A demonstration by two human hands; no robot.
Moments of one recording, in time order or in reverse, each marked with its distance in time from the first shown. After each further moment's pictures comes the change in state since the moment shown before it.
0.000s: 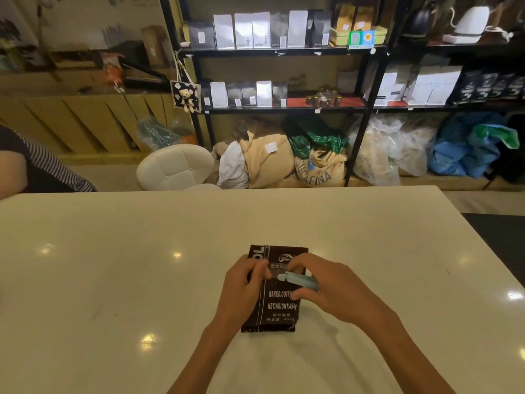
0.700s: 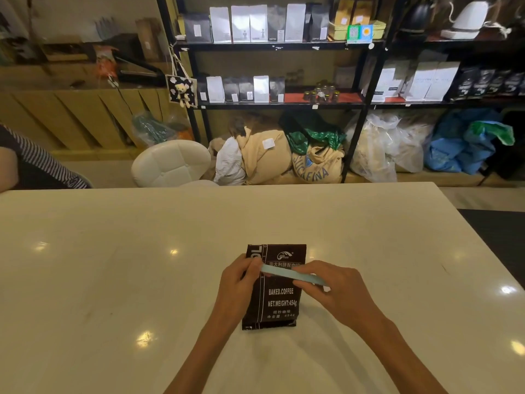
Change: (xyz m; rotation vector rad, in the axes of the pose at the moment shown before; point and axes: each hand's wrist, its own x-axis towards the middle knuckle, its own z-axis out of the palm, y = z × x) left_hand -0.003 0.007 -0.002 -0.300 -0.064 -0.165; right_hand -0.009 0.028 0.028 0.025 0.424 -0.198
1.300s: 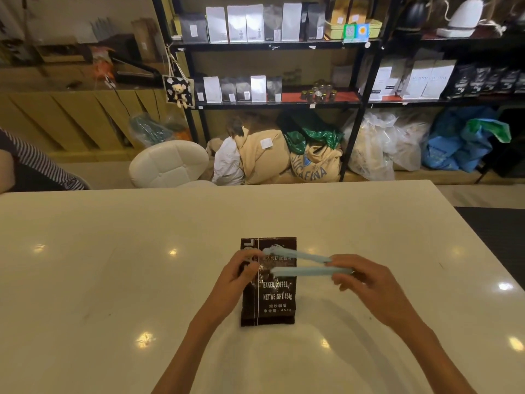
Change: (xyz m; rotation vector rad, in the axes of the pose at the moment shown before) left_hand 0.012 -0.017 -0.017 -0.060 -0.213 0.011; right_hand -0.020 0.025 -0.041 0.547 0.042 0.344
